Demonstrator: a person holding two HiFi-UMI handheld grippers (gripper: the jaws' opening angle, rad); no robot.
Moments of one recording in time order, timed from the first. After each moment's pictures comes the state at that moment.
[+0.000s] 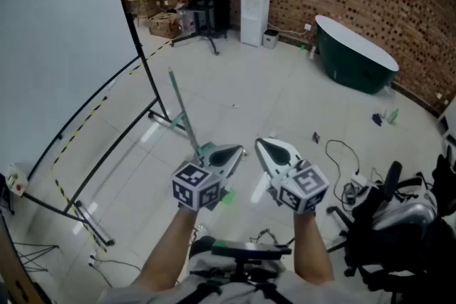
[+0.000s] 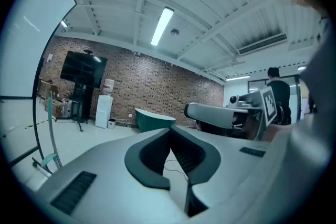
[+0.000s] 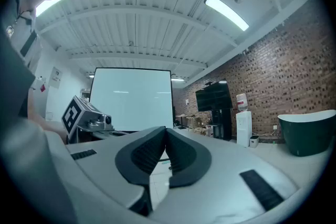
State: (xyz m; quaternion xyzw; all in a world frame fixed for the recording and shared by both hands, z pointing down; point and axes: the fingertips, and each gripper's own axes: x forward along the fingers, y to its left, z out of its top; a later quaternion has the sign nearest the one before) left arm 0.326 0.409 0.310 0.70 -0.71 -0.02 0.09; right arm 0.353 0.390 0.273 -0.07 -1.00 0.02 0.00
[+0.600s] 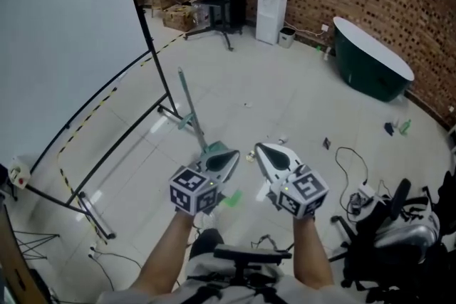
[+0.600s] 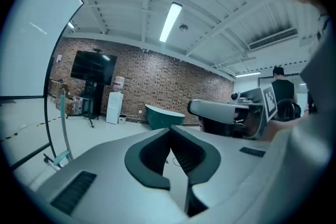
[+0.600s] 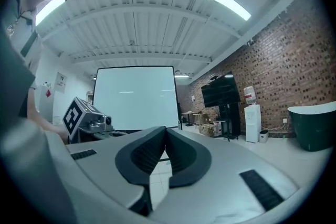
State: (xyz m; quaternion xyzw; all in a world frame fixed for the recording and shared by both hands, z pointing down) left arm 0.284 0.415 0.331 0.66 -0.74 -0.01 0.12; right arm 0.314 0.388 0.290 -0.10 -0.99 0.04 0.02
